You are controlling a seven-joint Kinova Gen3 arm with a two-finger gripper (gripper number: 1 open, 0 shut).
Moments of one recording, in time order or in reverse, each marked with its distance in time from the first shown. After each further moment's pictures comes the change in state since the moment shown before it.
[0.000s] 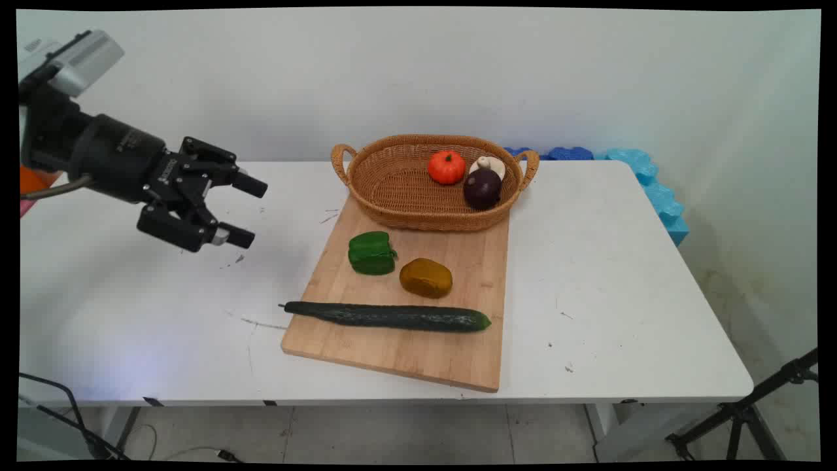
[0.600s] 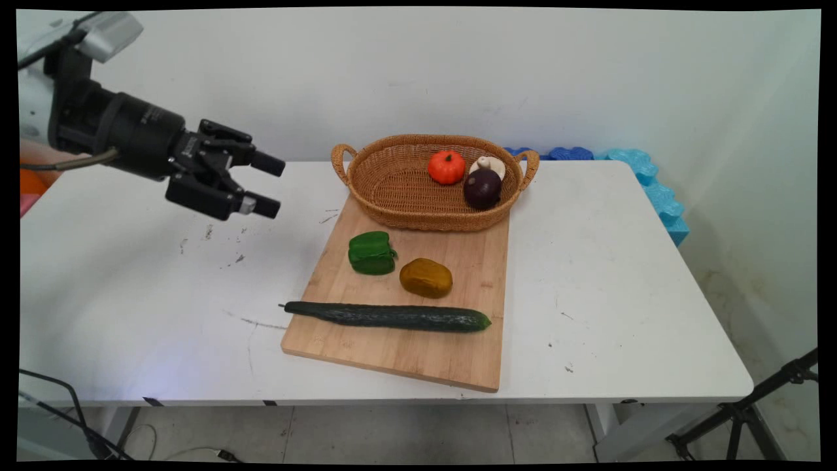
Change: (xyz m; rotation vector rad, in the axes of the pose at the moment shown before) arm 0.020 -0.010 0.011 0.025 0.064 -0.111
